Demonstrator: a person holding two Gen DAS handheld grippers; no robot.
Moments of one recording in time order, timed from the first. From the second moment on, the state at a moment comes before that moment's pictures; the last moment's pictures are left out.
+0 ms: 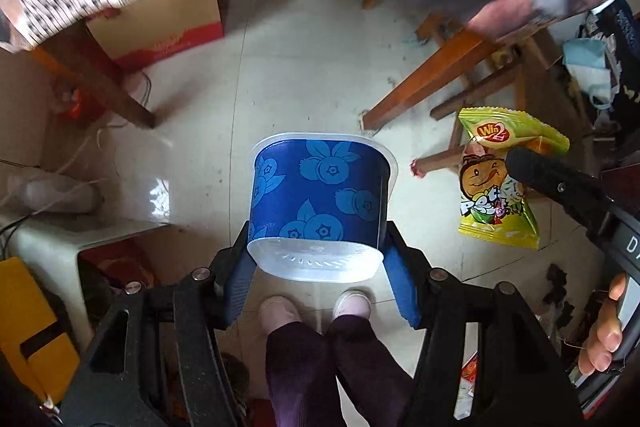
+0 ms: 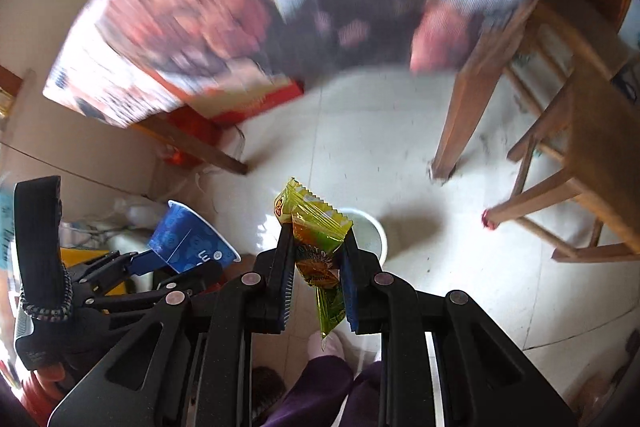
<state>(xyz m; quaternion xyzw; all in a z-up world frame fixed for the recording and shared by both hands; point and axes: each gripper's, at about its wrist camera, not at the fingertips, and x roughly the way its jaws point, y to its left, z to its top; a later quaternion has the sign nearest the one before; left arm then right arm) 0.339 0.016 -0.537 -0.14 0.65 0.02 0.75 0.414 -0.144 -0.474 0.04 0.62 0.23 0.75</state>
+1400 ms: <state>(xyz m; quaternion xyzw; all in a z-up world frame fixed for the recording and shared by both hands) 0.339 0.047 -0.697 -0.17 0.71 0.02 0.68 0.418 -0.097 -0.597 -0.02 0.67 0.24 0.71</state>
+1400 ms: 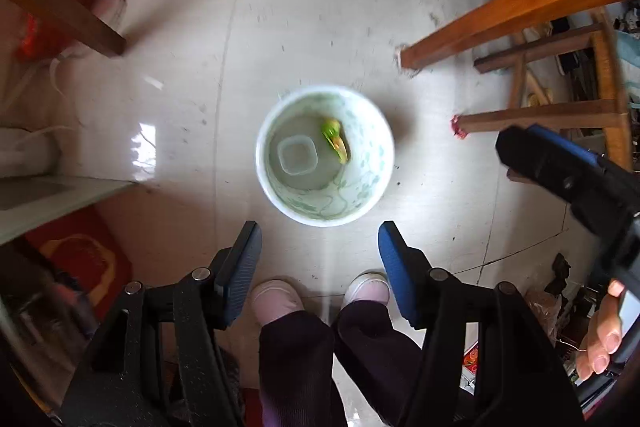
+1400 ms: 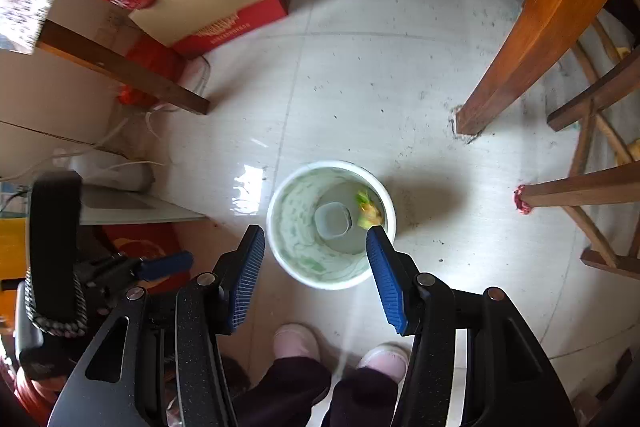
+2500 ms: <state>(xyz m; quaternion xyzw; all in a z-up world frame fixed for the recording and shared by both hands) 0.279 0.080 -0.173 -0.13 0.49 0.02 0.86 0.337 -0.094 -0.151 -0.02 0.47 0.24 0.85</state>
